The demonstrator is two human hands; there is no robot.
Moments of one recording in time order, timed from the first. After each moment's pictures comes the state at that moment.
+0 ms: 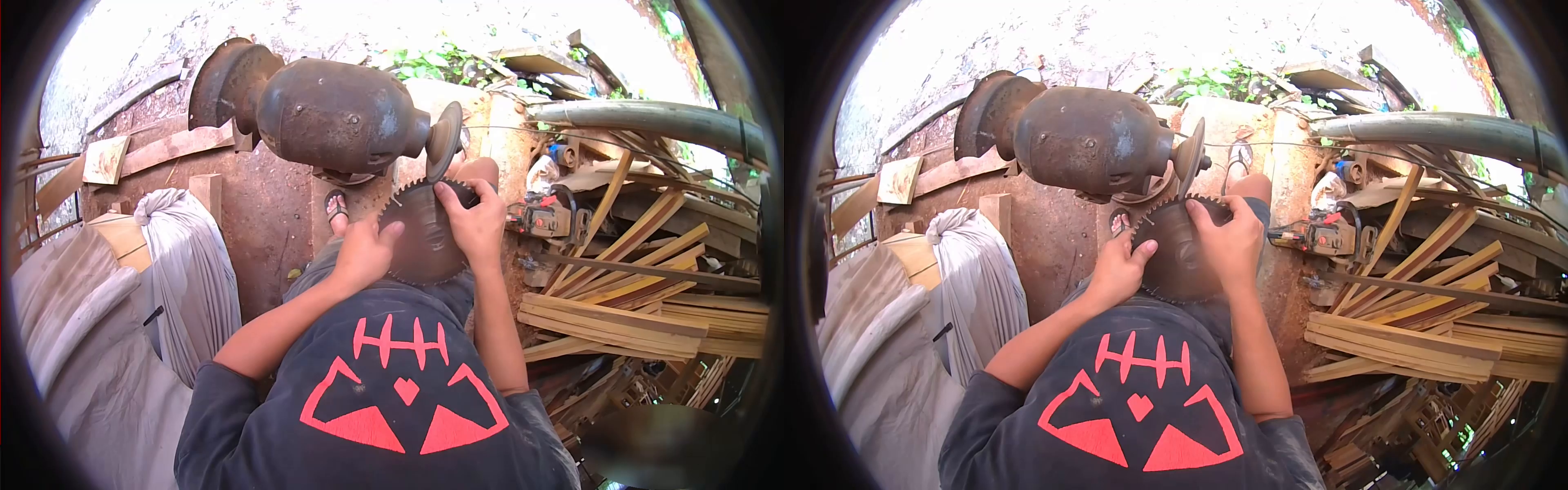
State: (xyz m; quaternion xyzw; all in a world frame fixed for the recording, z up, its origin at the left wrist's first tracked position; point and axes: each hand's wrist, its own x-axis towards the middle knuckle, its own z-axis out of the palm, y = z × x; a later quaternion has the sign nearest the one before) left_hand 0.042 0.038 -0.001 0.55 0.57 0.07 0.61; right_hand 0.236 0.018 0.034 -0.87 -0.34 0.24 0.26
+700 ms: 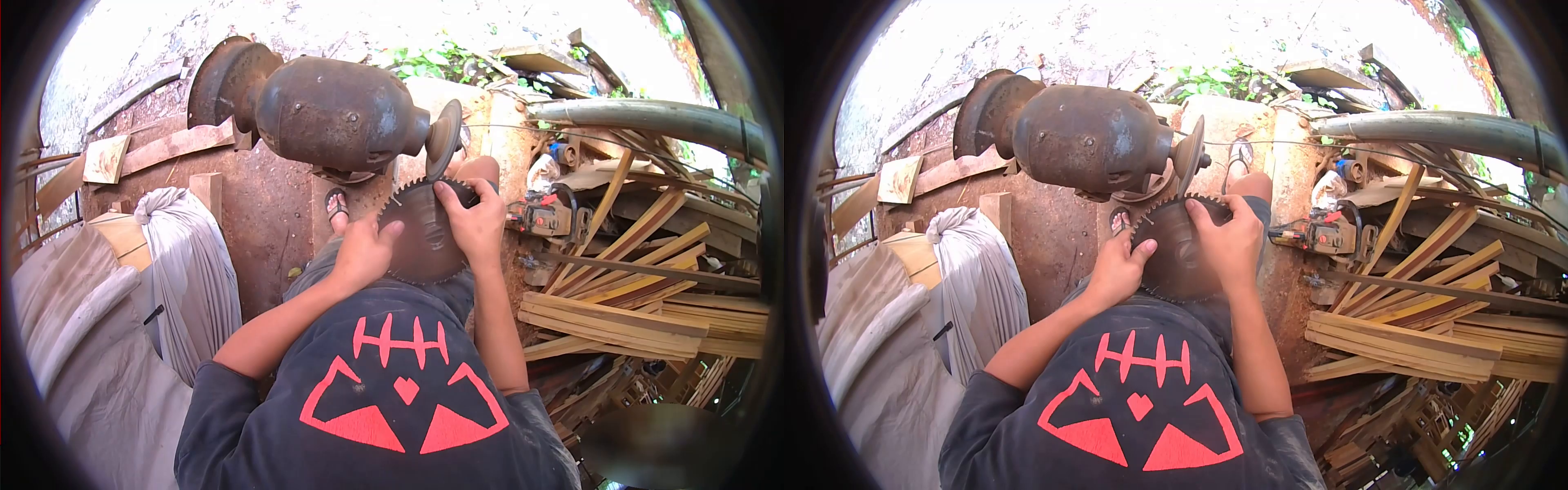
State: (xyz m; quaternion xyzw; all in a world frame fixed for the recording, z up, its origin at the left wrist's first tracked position) left_hand 0.042 0.037 0.000 0.55 0.57 0.09 0.61; right_hand 0.237 0.016 0.033 -0.87 -0.34 0.25 0.27
